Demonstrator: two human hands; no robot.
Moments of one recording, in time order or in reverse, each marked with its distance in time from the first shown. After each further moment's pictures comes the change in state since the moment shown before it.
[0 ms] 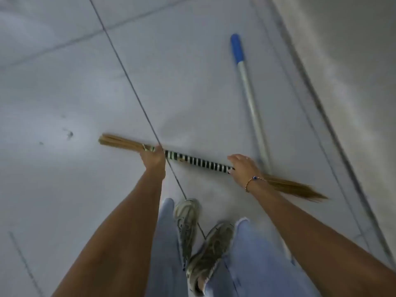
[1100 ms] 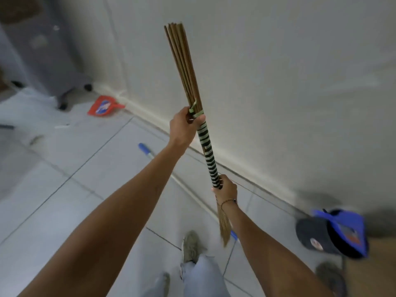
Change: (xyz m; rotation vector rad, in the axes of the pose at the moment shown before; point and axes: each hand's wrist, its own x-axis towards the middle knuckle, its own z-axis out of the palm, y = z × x) left_hand -0.658 0.244 -0.086 0.374 -0.939 1.009; right_hand -0.506 -0.038 -0.232 1.042 0.746 0.651
